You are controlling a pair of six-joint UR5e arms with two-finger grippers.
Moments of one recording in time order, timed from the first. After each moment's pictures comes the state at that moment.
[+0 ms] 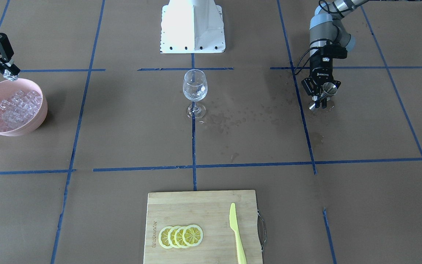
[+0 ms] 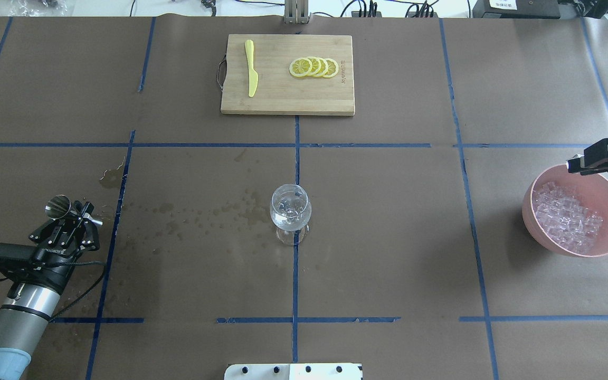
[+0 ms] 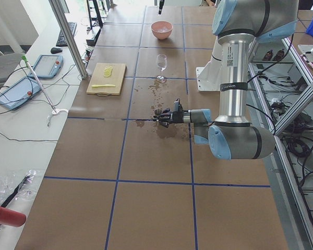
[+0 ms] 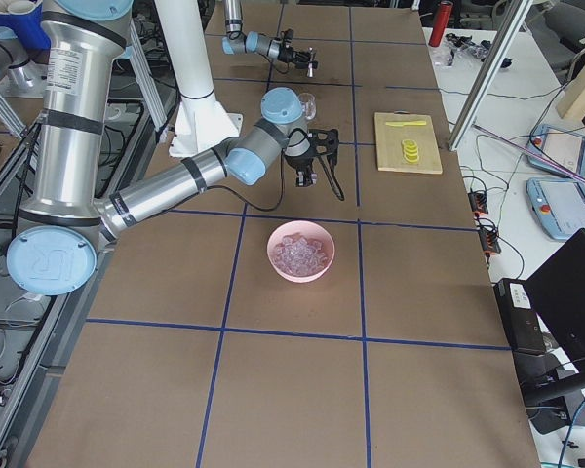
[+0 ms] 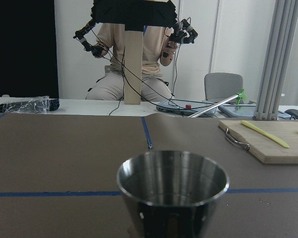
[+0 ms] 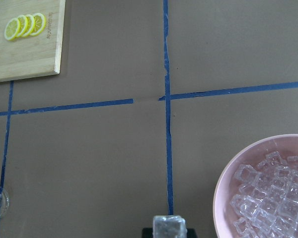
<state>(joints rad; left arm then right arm) -0.10 -1.50 -1.51 -2.98 -0.38 -1.10 1.11 -1.74 2.22 -1.17 2.29 0.97</state>
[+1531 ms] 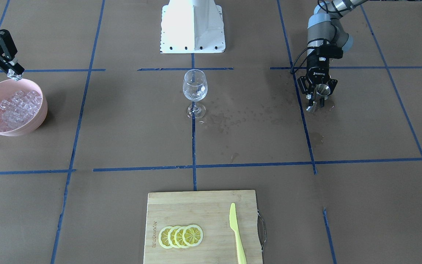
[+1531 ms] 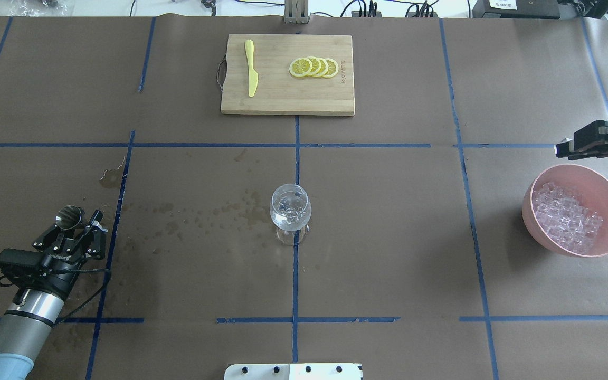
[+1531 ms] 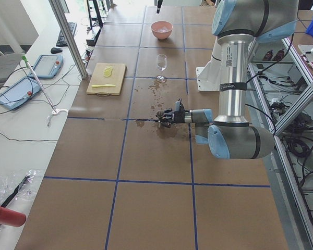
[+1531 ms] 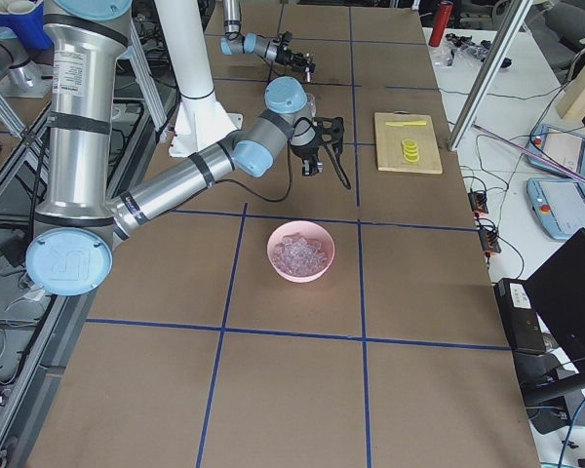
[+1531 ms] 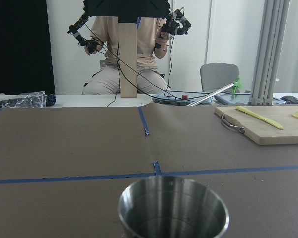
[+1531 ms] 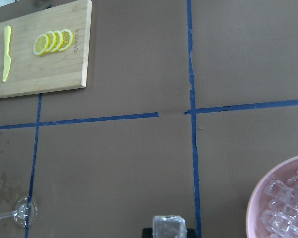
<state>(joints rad) -0.08 -1.50 -1.51 -2.98 -0.38 -1.09 1.11 -1.66 2.22 -1.18 2.30 1.03</state>
